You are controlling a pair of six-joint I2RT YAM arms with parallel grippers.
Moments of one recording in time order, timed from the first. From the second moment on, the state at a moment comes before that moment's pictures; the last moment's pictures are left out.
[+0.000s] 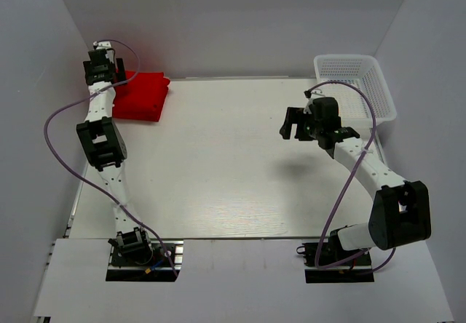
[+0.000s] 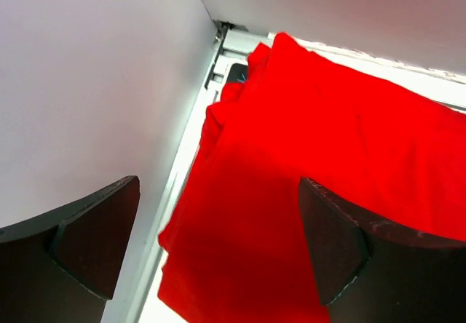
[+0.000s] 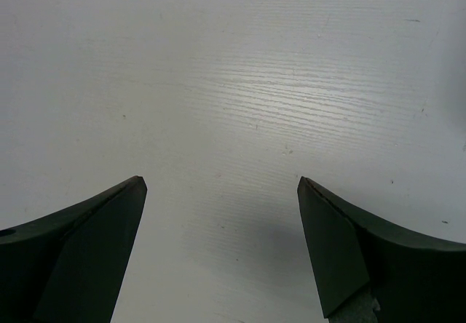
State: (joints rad) left arm 0.25 2.44 2.27 -0.35 -0.20 0.14; right arm 0.28 1.39 0.99 -0.25 -0.13 0.25
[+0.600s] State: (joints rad) left arm -0.09 1.56 1.44 -0.33 -0.06 -0.14; right arm 0.28 1.26 0.88 -0.30 -0.14 0.25
